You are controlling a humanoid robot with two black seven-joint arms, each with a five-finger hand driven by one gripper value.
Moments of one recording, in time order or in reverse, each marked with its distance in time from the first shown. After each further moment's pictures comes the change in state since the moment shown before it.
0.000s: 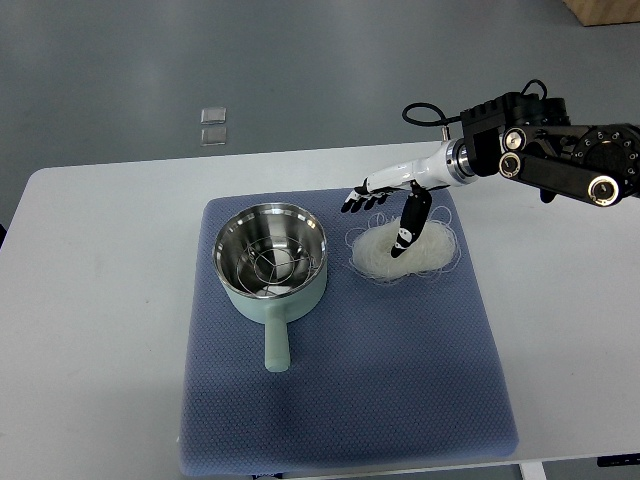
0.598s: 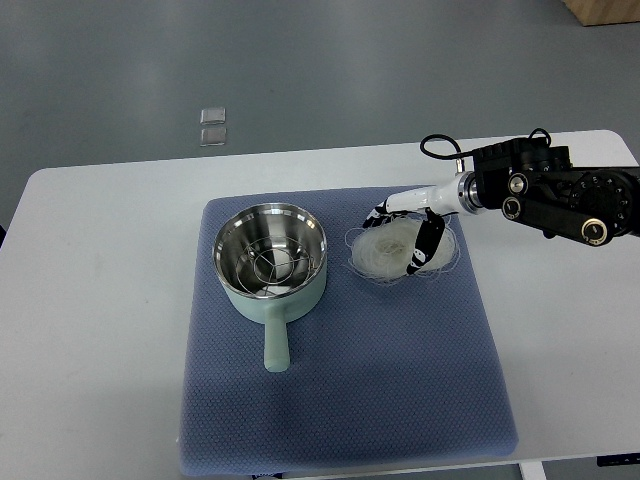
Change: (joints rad) left arm 0.001 0.000 0.002 0.001 0.000 0.001 0.000; right arm -0.120 0.029 -0.003 -0.056 -0.088 -0.110 -0.001
